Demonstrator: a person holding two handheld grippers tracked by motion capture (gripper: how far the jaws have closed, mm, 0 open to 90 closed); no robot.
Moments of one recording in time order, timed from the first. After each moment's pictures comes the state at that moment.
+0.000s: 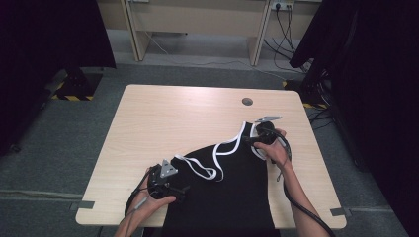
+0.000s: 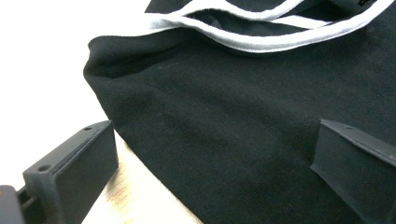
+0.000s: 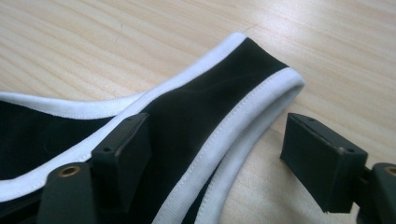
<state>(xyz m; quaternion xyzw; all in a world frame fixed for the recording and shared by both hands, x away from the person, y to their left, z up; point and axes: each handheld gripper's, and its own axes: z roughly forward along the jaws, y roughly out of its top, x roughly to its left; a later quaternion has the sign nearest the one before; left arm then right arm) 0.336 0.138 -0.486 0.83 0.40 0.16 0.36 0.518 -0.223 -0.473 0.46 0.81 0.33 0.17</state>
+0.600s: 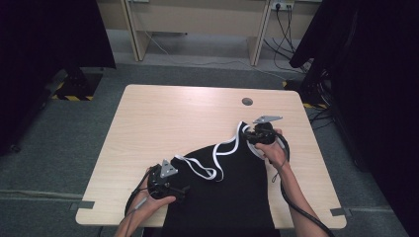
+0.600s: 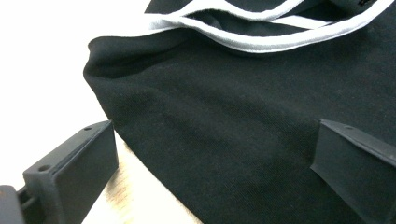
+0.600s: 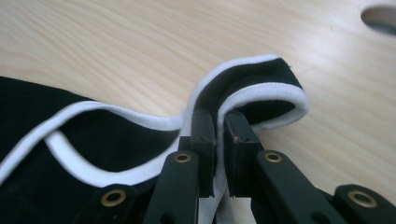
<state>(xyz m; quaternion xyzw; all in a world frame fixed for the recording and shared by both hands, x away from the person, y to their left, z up) 0.336 0.138 -0.486 0.83 0.40 0.16 0.36 0.501 -0.213 -0.453 0.39 0.82 0.39 0.14</state>
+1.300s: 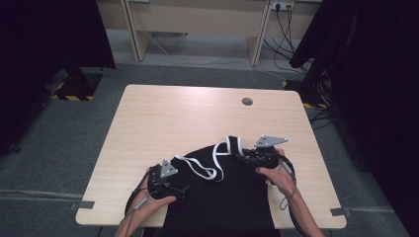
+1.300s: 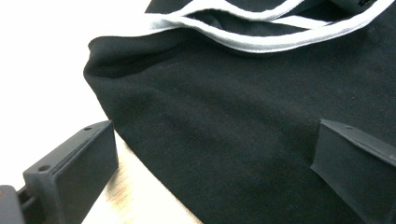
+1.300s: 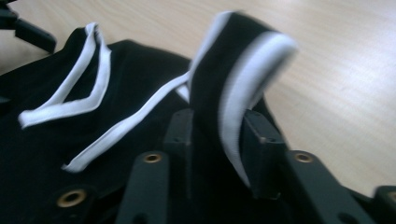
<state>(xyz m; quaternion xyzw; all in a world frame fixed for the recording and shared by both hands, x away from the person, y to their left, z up) 0.336 0.138 -0.486 0.83 0.40 0.16 0.36 0.423 -0.212 -0.456 0.31 0.83 0.44 0.10</state>
